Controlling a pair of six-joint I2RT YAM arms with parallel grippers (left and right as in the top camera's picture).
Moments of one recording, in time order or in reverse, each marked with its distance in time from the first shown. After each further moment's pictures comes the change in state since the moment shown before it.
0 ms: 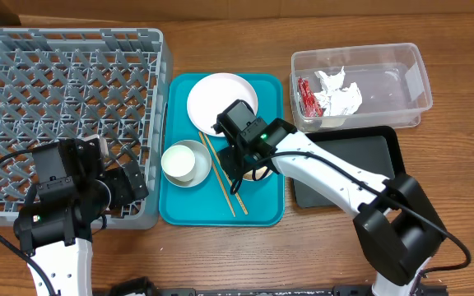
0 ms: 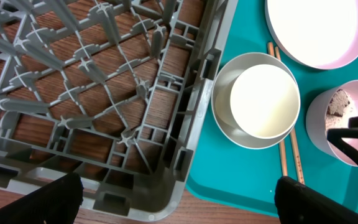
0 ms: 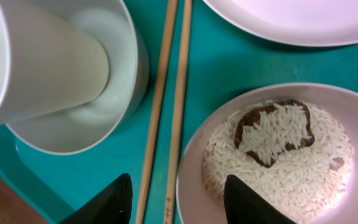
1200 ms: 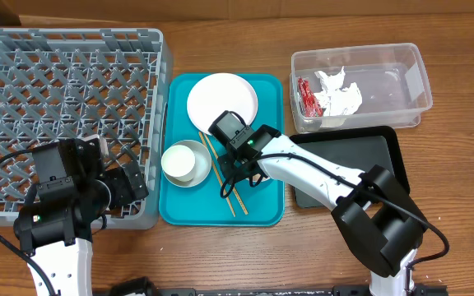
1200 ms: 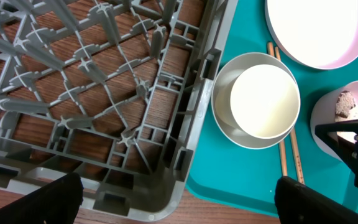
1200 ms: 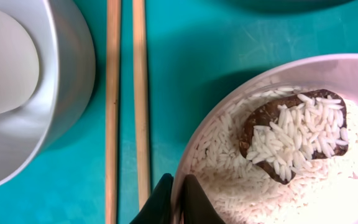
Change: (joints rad) left arm 0.000 0.000 0.000 0.000 0.000 0.000; right arm 0.039 0.084 0.007 -0.019 0.116 0.089
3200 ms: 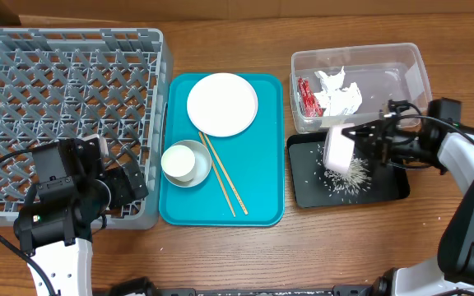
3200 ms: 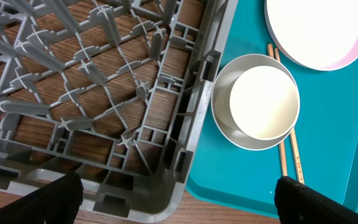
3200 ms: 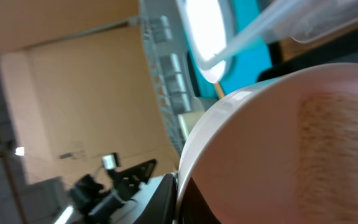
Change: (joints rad) left arm 0.000 0.000 0.000 0.005 0.000 0.000; right arm -1.094 -0.271 -0.393 -0.008 -1.291 -0.045
